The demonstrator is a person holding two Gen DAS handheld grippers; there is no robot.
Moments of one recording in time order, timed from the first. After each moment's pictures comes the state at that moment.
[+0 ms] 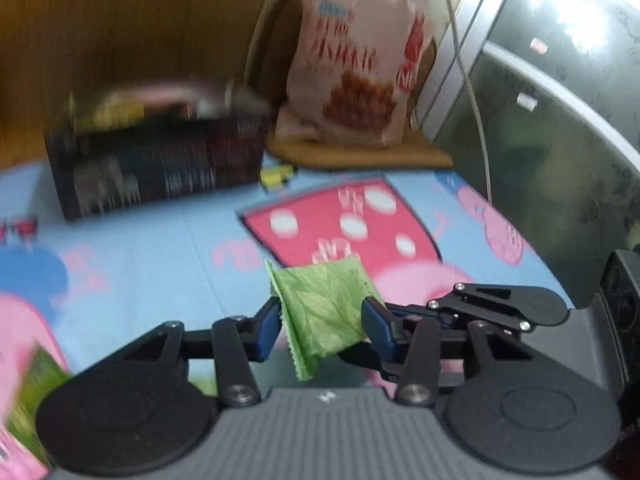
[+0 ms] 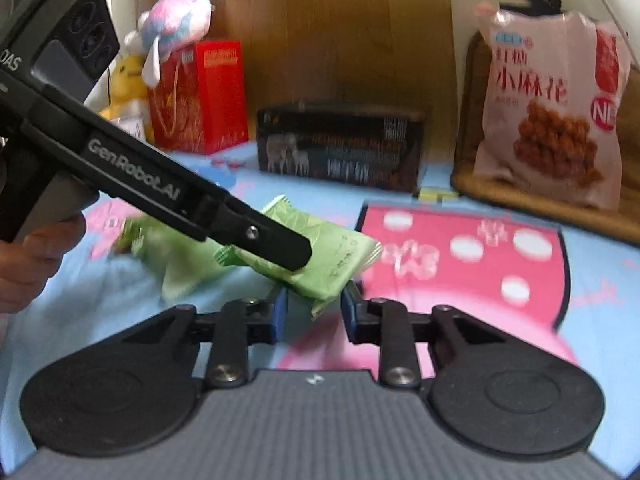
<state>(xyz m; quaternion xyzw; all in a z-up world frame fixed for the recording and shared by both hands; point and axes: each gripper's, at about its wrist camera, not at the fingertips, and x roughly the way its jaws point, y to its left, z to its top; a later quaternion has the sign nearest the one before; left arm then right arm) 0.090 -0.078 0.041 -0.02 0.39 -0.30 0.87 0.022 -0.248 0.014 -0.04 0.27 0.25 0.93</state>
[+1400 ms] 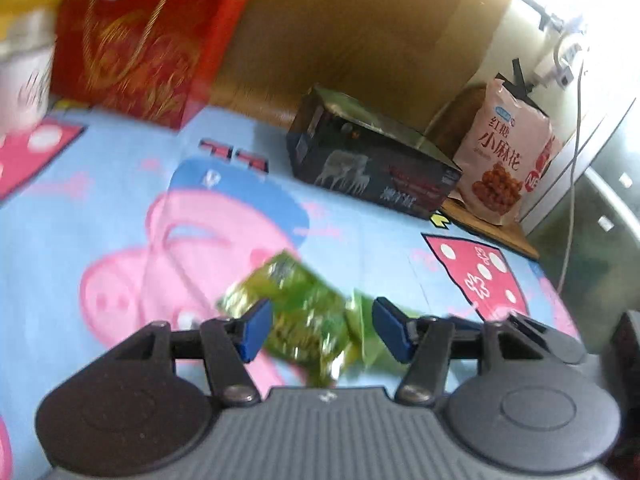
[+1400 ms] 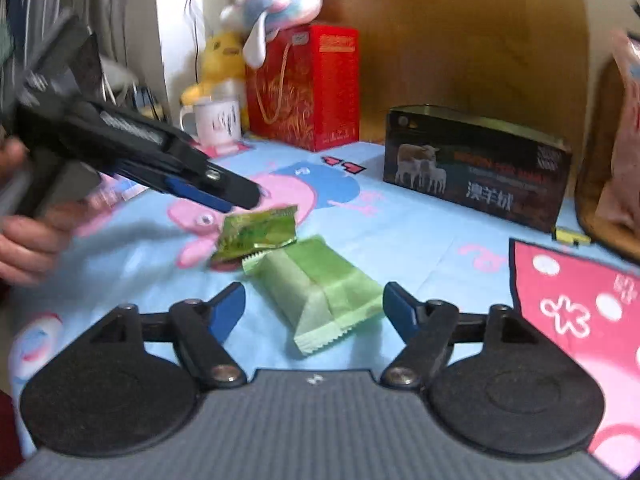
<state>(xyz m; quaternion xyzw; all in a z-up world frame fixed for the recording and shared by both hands) 0.039 0.094 0.012 -0.19 0.37 -0.16 0.89 0.000 -0.153 0.010 -0.09 0.28 0.37 0.88</state>
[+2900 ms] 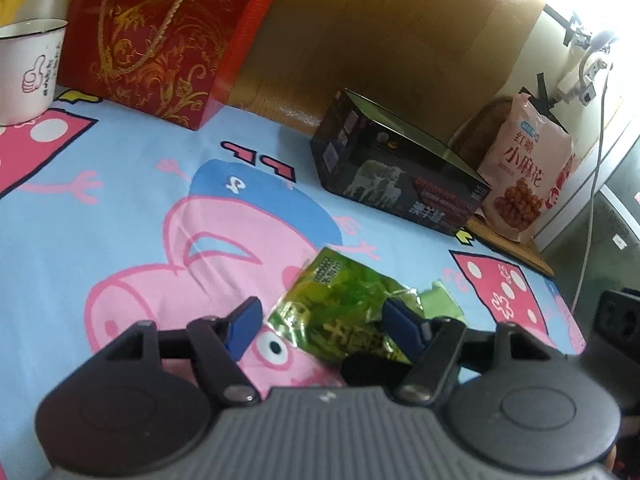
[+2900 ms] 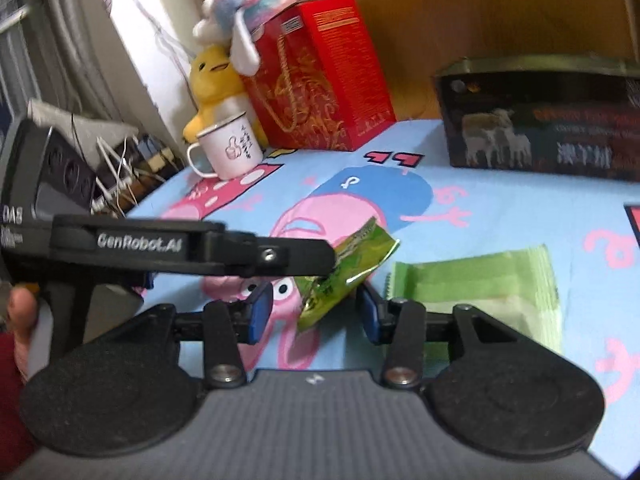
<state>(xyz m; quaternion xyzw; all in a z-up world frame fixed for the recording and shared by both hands) 0.069 0.107 -0.002 -0.20 0.37 -0.14 0.90 0.047 -0.108 0.002 0.10 0.35 0.39 0.85</state>
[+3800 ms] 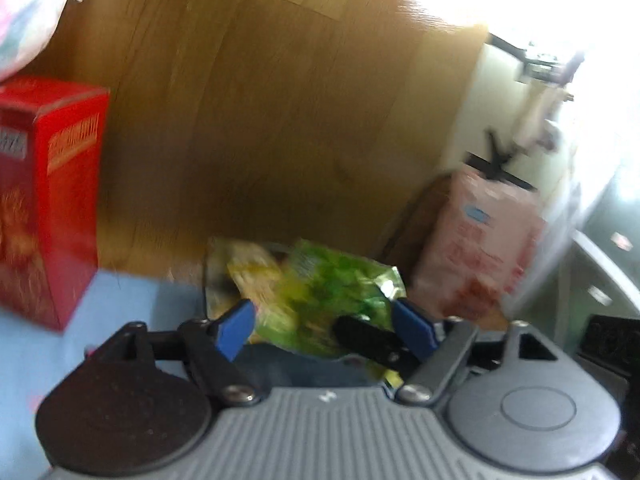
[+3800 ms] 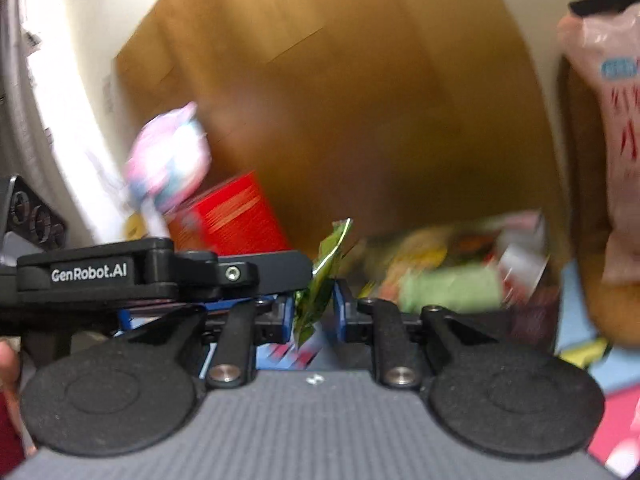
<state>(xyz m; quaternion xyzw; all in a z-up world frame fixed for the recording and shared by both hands) 0.206 0.025 0.106 -0.15 0.29 -0.17 0.93 0.161 -0.175 0.074 0.16 0.23 0.30 0.91</state>
